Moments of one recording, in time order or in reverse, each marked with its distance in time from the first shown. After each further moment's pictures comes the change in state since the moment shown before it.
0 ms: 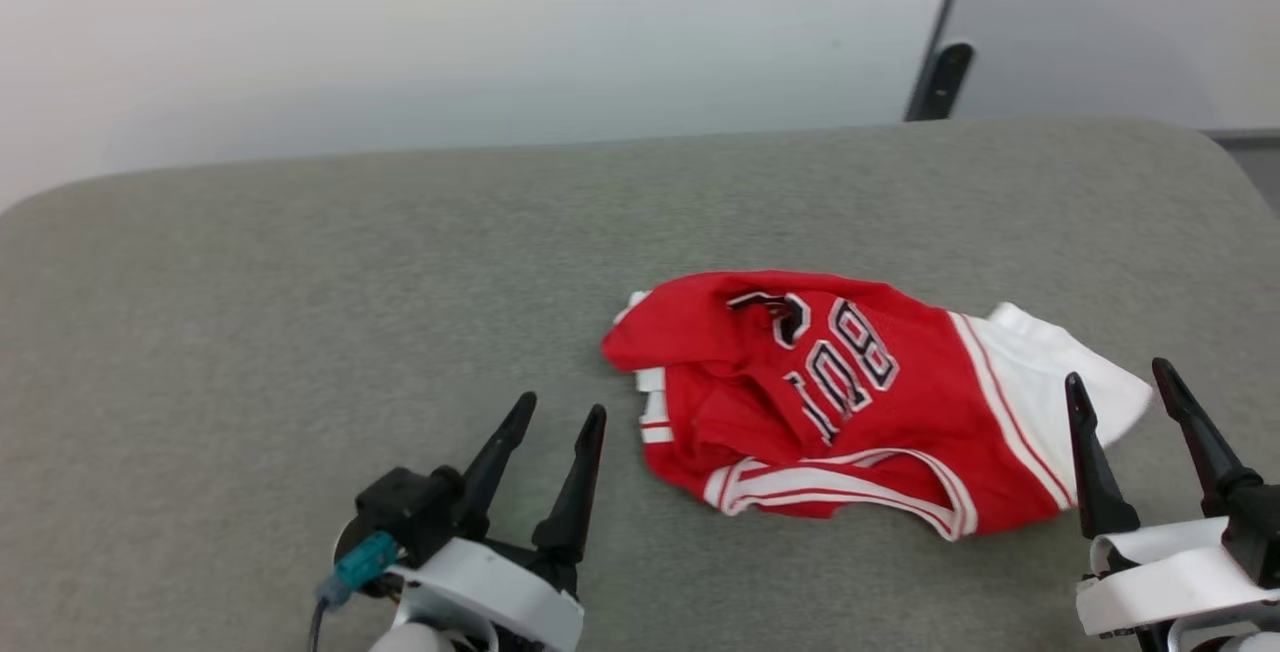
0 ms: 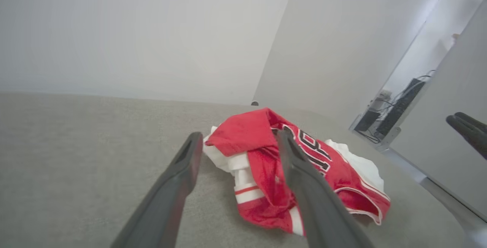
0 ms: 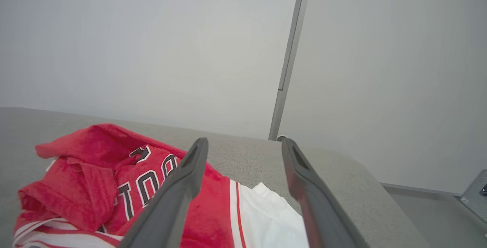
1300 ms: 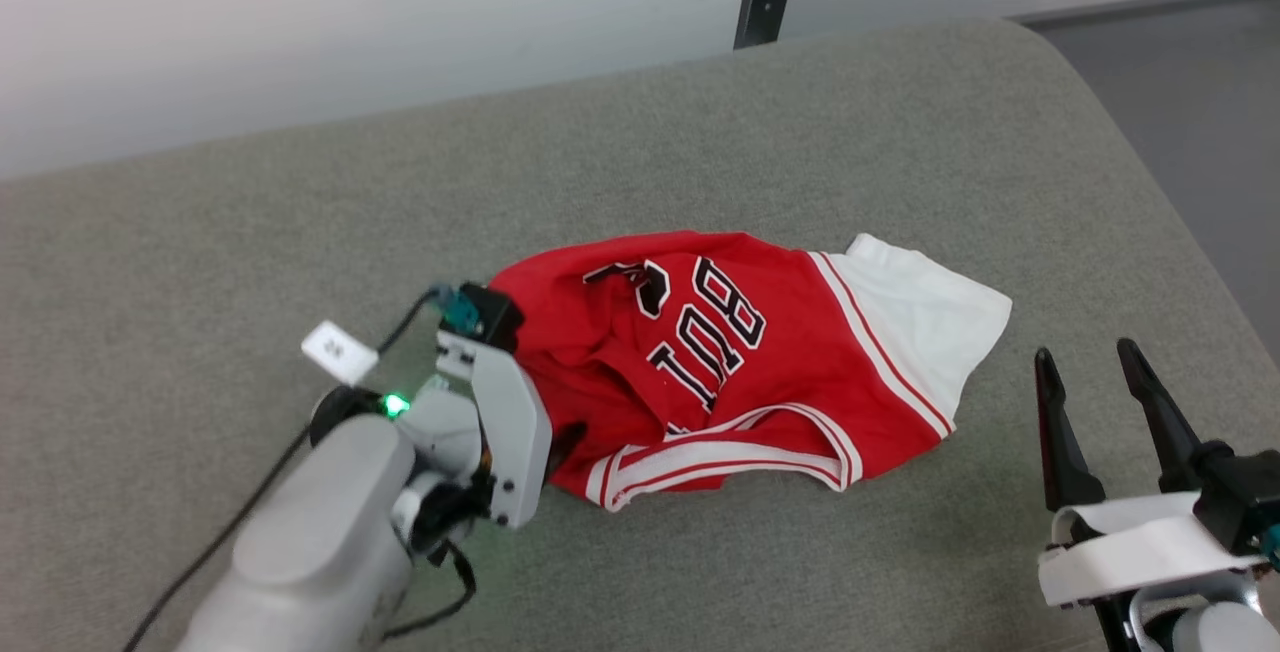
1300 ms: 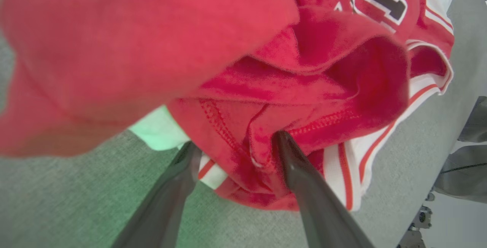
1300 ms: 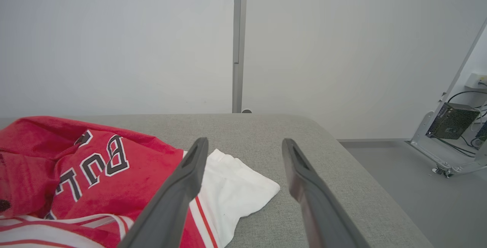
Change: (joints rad) left arm -0.466 0.178 -0.295 0.336 -0.239 -0.001 0.796; right arm -0.052 0.060 0.012 0.052 0.044 0.000 0.000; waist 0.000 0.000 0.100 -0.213
